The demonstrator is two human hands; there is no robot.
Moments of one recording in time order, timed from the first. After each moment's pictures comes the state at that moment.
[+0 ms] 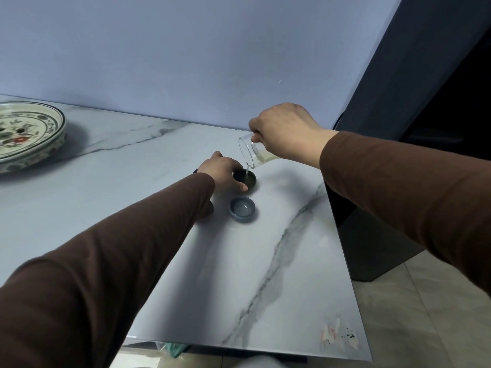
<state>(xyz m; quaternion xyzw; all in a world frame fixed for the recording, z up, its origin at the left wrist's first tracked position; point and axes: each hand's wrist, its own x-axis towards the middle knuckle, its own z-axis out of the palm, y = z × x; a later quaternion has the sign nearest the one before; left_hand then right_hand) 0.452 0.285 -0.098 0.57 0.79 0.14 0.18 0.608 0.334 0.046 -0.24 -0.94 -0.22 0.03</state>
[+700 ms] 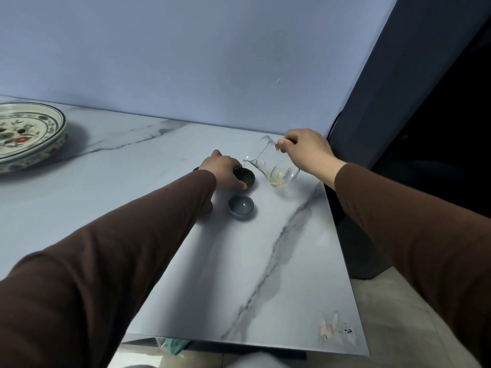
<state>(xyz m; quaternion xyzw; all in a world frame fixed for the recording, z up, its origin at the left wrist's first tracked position) 0.461 0.283 -0.092 0.58 0.78 0.14 0.18 0.656 0.359 -0.005 -0.49 -0.84 0.16 0.17</state>
